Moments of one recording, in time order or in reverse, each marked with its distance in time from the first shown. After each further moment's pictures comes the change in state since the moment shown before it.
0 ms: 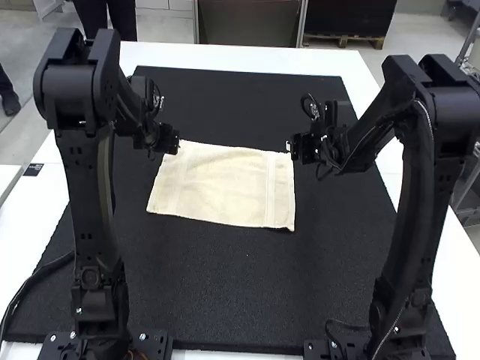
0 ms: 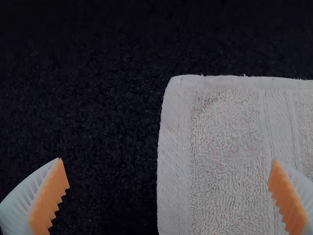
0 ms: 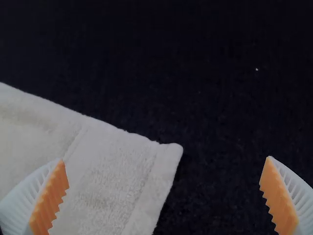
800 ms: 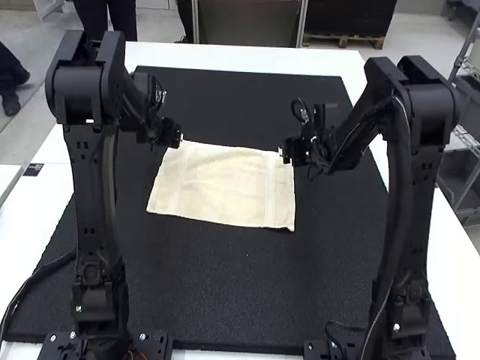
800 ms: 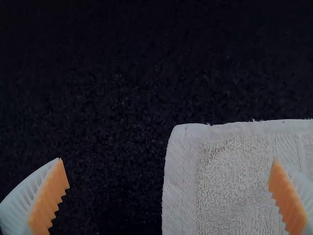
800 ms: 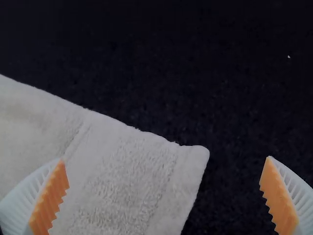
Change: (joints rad) left arm 0.000 0.097 0.116 0.010 0.020 0.016; right arm 0.031 0.148 0.117 -0.030 0.000 0.015
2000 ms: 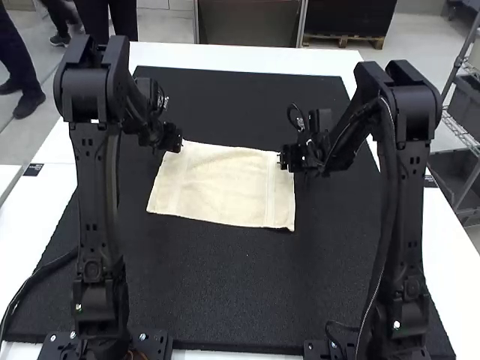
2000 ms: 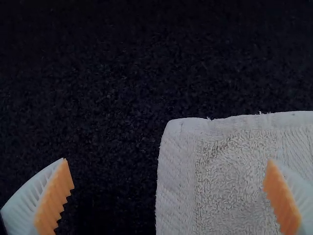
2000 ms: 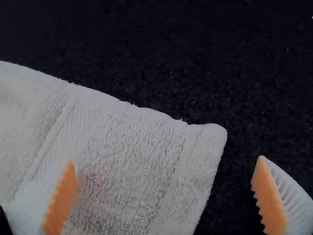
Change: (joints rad) left arm 0.000 0.073 0.048 -0.020 0.018 0.018; right arm -0.001 0.110 0.089 -0.064 -0.037 0.038
